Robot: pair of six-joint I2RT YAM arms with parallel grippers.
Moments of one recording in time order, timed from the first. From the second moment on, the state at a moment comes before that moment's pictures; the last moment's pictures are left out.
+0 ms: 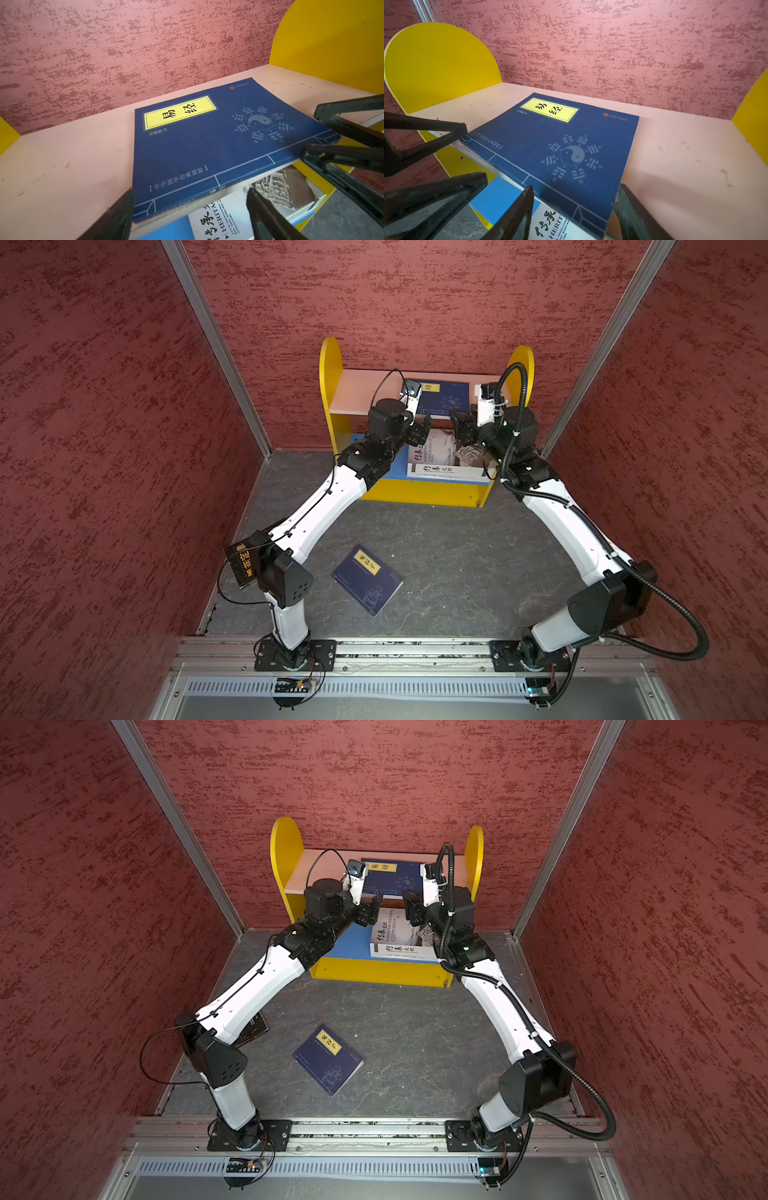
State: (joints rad) left arm -0.63 1.79 1.96 -0.28 -0.24 0.08; right arm 0.34 1.55 1.60 -0.08 -0.05 0.04
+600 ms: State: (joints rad) left arm -0.34 1.08 1.27 -0.25 0.02 -0.62; right arm 0.33 1.22 1.47 -0.25 -0.08 0.26
